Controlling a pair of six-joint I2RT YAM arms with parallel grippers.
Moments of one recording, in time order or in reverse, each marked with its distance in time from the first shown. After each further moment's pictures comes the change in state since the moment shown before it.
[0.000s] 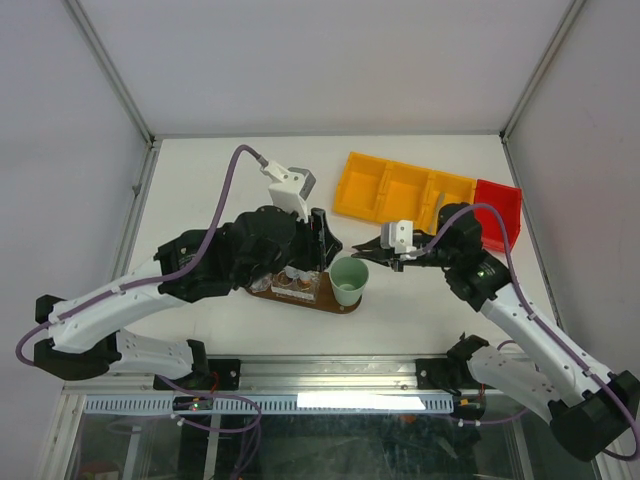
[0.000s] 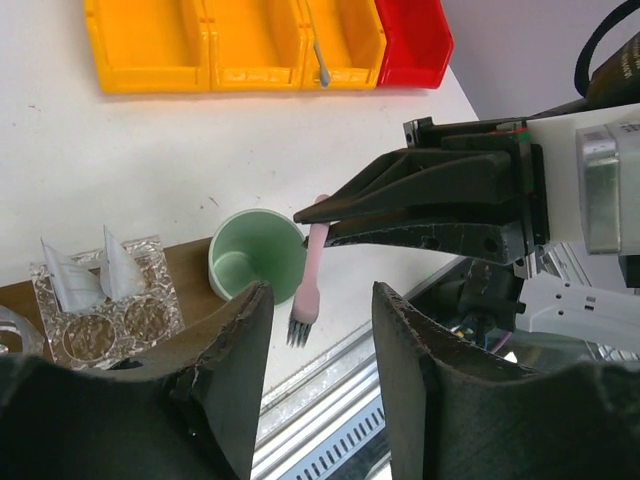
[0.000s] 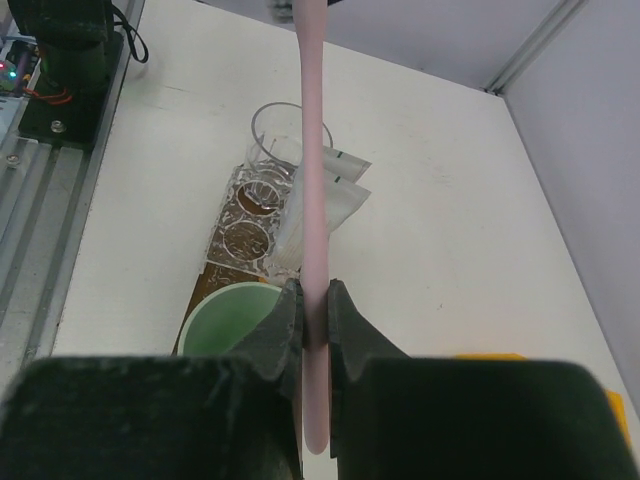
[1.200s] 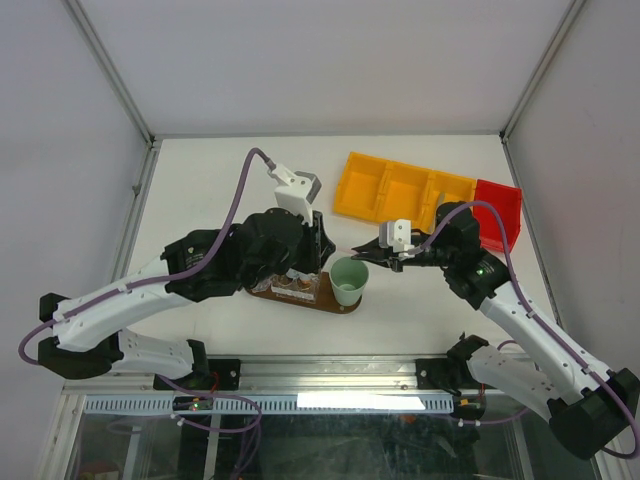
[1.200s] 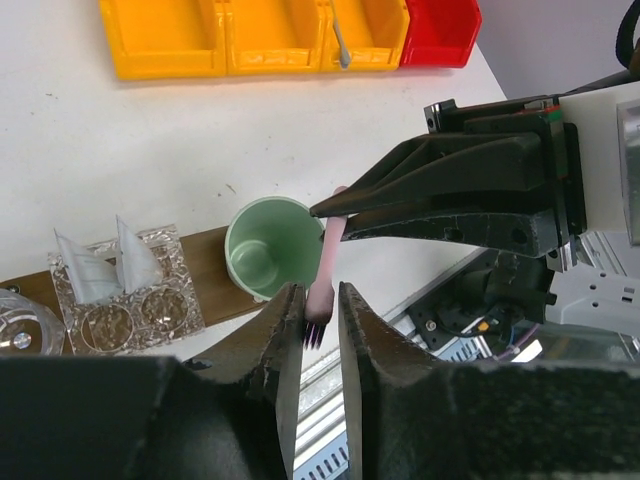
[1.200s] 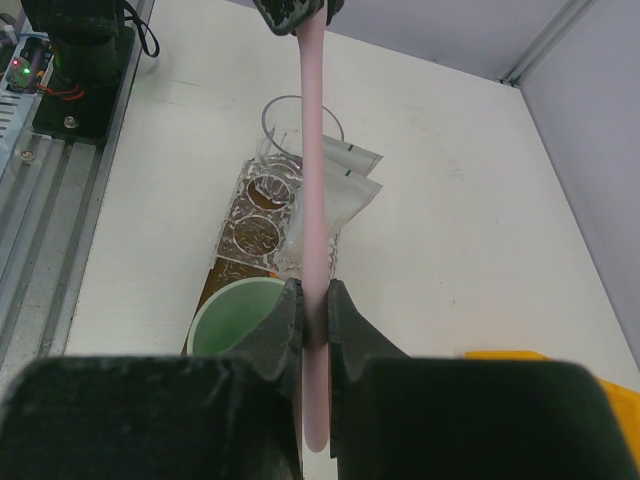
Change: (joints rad) left arm 0.000 0.019 -0.003 -0.029 -0.002 0.024; right arm 0.000 0.021 0.015 -0.045 -0.019 -0.005
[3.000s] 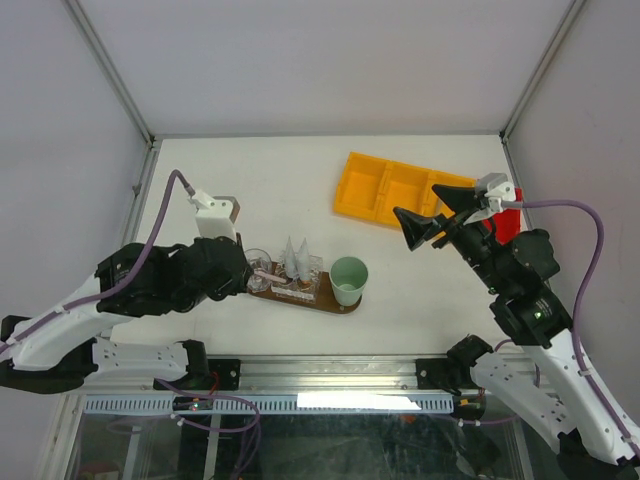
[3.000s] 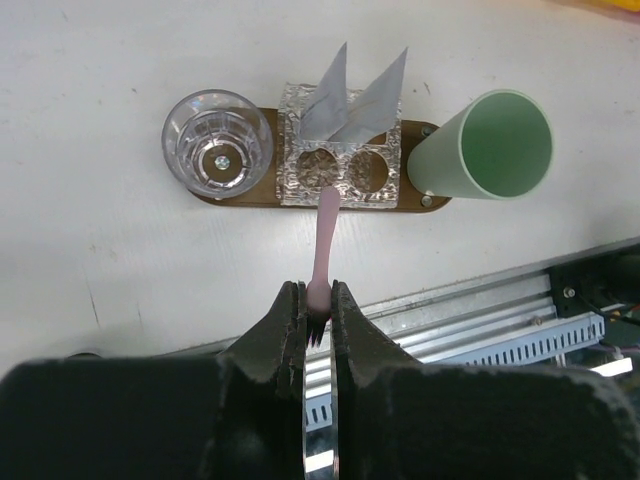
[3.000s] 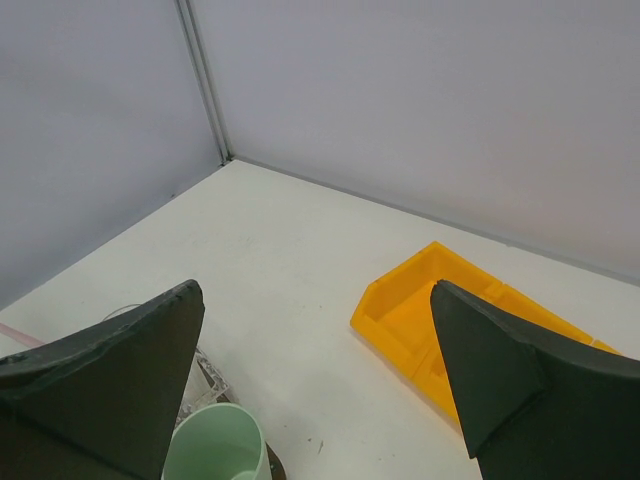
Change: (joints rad) left arm 0.000 -0.224 -0.038 -0.561 -0.154 -0.275; right arm 0.000 -0.294 0.117 0.014 0.847 0.660
